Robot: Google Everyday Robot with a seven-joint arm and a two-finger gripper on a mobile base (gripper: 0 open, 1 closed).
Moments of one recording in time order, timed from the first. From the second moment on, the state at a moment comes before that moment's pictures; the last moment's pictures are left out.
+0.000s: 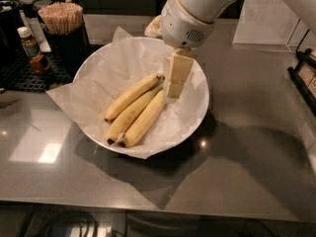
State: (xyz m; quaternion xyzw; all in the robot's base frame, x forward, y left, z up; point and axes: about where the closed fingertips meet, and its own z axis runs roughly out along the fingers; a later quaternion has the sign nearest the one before) arm 0.530 0.004 0.950 -0.77 0.58 0.08 0.23
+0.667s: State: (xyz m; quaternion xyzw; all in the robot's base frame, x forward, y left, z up) arm 0.536 0.009 0.910 -0.76 0.59 0.12 0.23
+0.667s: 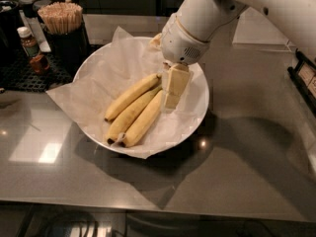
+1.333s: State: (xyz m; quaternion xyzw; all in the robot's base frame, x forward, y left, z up) arm 0.536 0.009 0.910 -0.76 0.59 0.12 0.23
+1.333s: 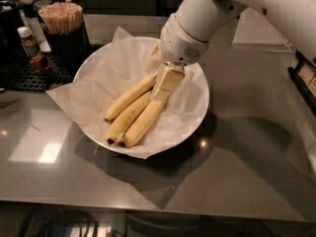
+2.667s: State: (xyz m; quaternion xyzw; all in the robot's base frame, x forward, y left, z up) arm 0.536 0.010 0.911 -0.76 0.59 0.12 0.23
